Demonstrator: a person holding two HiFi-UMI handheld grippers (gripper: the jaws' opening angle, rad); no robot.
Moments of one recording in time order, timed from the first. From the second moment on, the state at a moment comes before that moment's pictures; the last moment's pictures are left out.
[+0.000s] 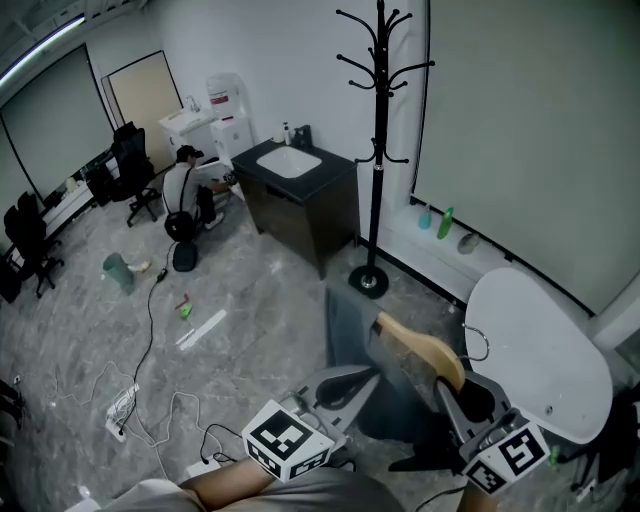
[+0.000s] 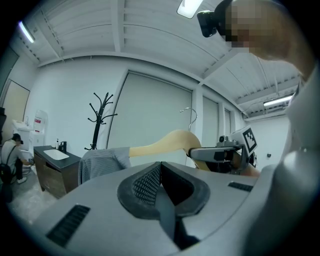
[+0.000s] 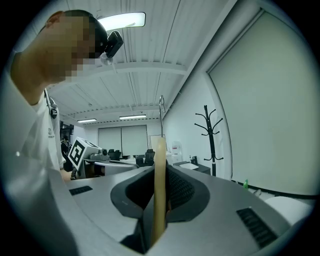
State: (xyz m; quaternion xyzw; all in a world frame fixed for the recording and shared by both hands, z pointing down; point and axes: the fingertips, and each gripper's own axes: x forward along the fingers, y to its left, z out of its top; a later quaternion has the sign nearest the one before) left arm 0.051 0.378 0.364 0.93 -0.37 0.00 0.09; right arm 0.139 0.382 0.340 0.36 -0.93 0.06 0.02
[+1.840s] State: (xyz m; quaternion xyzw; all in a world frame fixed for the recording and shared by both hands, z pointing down) left arm 0.036 -0.194 0.357 0.92 -0.38 -0.01 0.08; right arm 0.226 -0.189 0.319 0.49 -0.87 0.03 0.05
